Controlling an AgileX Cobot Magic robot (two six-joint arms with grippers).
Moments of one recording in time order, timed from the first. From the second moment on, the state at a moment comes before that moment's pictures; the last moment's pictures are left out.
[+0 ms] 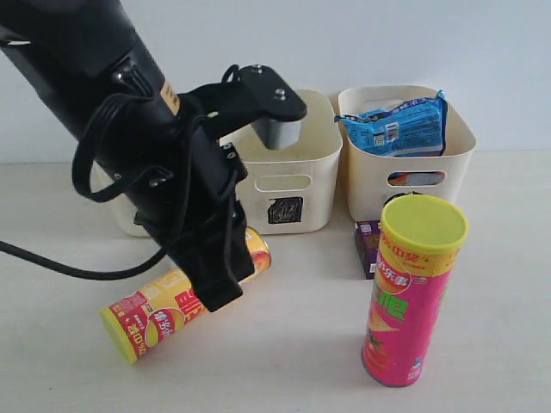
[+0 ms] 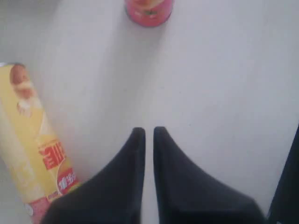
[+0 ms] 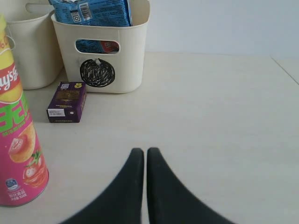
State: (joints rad) left arm -0.77 1.59 -1.36 -0.18 1.09 0.53; right arm 0.06 0.00 0.00 -0.04 0.33 0.00
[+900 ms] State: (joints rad) left arm -0.55 1.69 -1.23 0.06 0.93 0.28; right arm 0.06 0.00 0.00 -0.04 0.33 0.00
